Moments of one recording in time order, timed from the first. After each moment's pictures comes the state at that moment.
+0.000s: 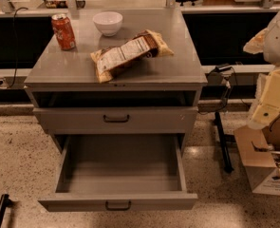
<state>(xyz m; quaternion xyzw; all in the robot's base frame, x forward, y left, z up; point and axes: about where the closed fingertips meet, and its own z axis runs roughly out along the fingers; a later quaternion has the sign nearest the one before) 0.438 -0.217 0.976 -0.60 0.78 -0.03 0.16</state>
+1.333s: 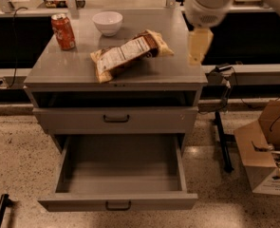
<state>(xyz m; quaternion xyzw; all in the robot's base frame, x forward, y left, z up) 0.625 -0.148 0.988 -0.66 0.69 -0.21 0.22</state>
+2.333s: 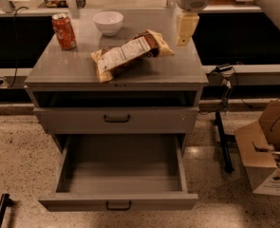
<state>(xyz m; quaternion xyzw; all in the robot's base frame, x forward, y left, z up) 0.704 -0.115 1.007 -0.70 0.61 -0.22 0.30</state>
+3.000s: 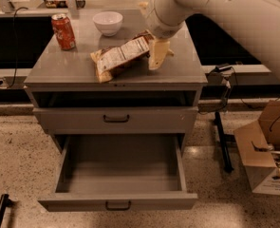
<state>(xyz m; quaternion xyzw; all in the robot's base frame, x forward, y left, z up) 0.696 -0.029 0.948 -0.75 0.55 -0.16 0.34</state>
